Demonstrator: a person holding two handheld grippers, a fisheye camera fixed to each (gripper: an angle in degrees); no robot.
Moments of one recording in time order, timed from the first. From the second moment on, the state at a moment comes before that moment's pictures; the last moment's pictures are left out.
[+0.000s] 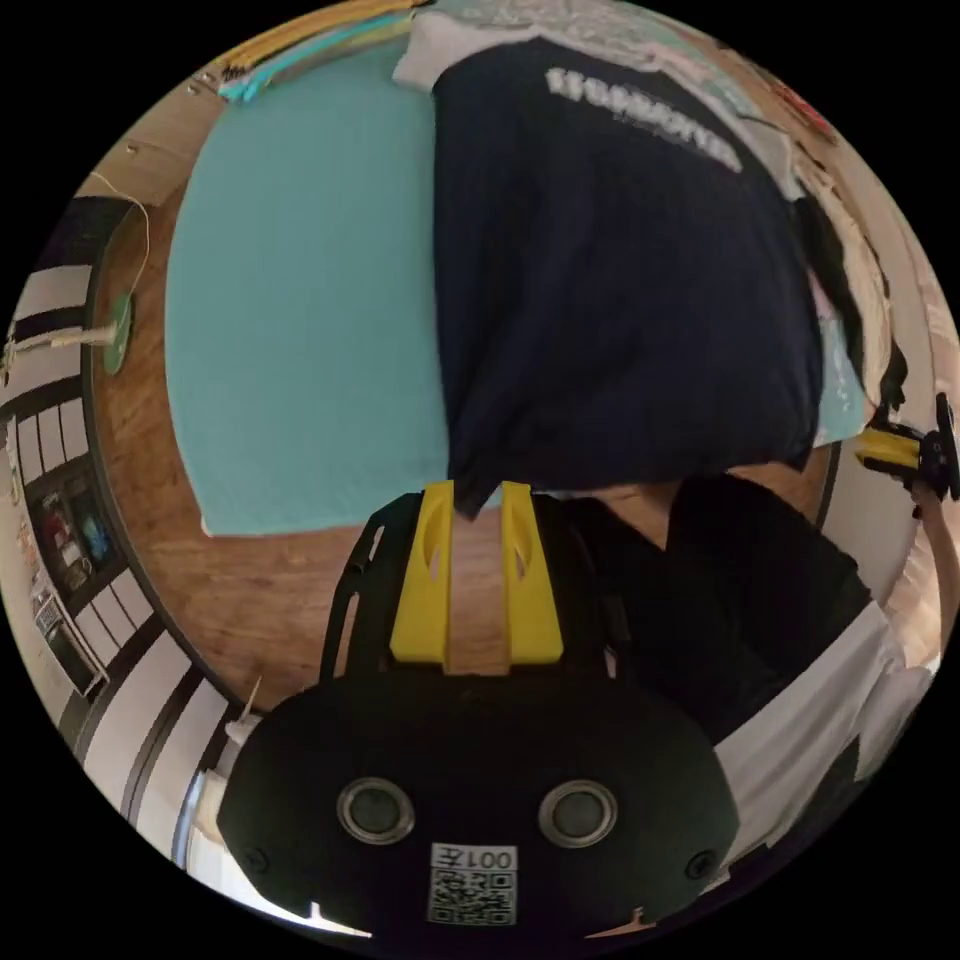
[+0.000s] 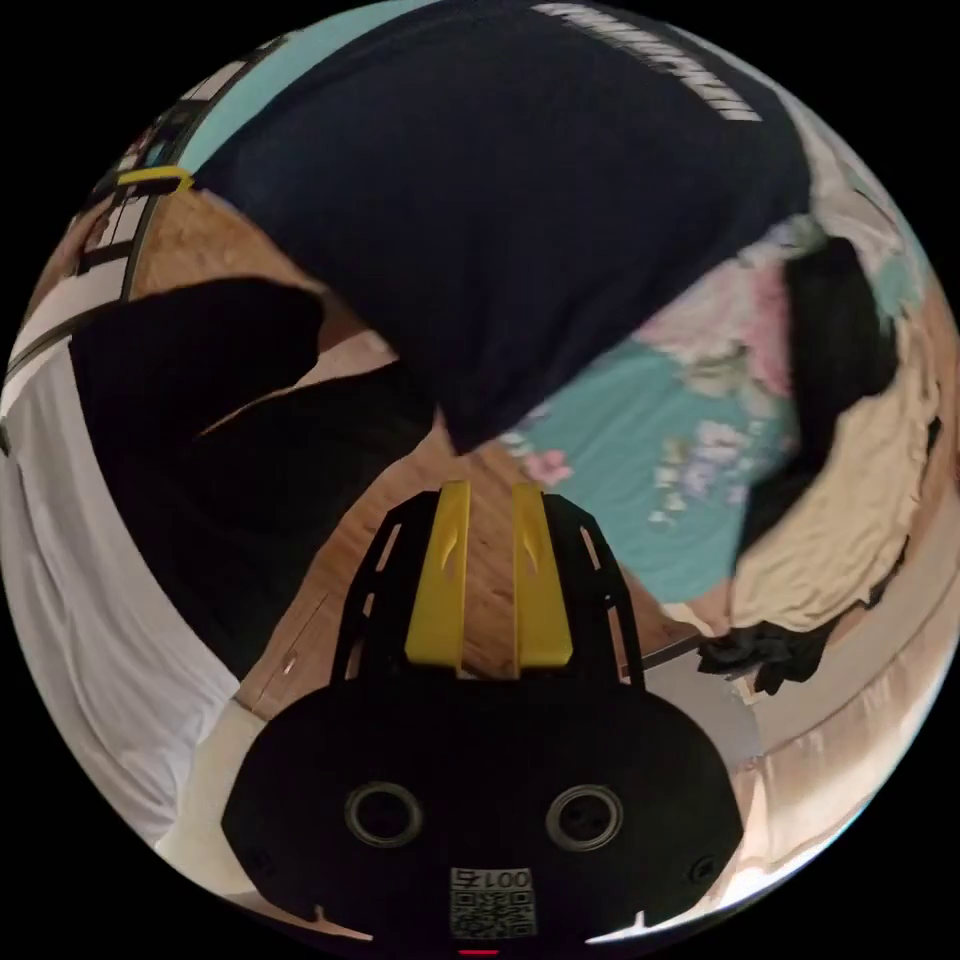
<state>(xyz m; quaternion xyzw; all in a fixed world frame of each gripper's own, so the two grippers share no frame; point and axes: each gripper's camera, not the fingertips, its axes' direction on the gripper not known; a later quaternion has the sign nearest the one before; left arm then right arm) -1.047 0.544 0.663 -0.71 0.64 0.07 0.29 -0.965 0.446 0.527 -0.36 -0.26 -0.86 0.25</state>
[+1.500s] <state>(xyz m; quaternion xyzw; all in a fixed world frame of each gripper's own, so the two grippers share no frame) -0.415 -0.029 0.928 -0.07 0.98 0.09 0.17 -1.346 0.227 0.920 -0.44 -0.60 -0.57 0.34</state>
